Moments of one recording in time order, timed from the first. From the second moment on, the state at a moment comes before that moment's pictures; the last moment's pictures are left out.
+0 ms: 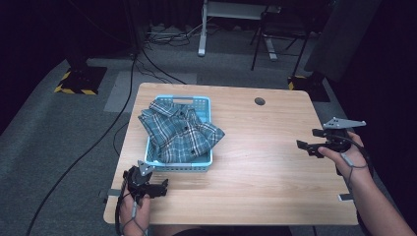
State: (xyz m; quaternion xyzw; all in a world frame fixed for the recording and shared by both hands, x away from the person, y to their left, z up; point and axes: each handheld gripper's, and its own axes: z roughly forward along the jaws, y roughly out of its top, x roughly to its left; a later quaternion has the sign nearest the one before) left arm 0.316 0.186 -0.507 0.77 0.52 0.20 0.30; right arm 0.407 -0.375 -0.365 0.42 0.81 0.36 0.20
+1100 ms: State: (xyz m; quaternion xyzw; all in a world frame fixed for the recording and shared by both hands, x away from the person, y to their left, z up) left arm 0.316 0.186 -0.507 0.77 0.52 0.20 0.30; right arm 0.388 -0.407 -0.431 0.46 0.81 0.33 0.18
